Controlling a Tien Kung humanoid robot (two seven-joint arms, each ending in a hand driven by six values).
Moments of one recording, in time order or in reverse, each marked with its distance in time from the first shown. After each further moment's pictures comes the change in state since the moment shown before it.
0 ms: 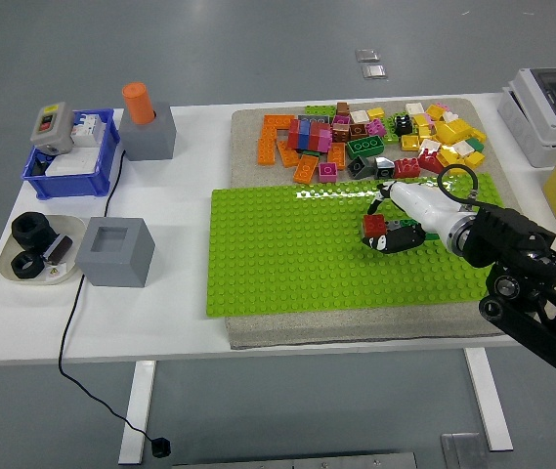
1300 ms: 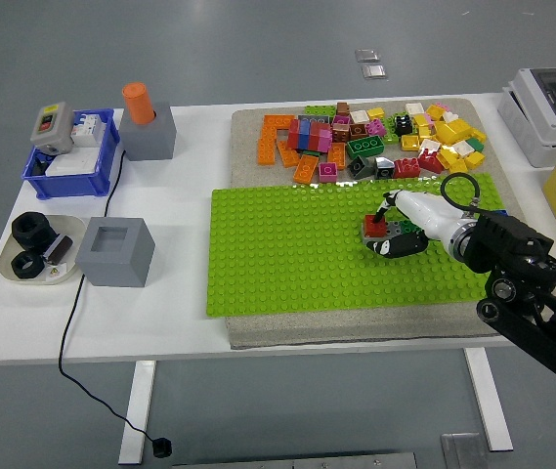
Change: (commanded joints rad) left arm -0.001 -0.001 -0.007 0.000 0.006 0.001 0.000; right arm -0.015 0.028 0.013 -0.065 -0.011 0.000 0.012
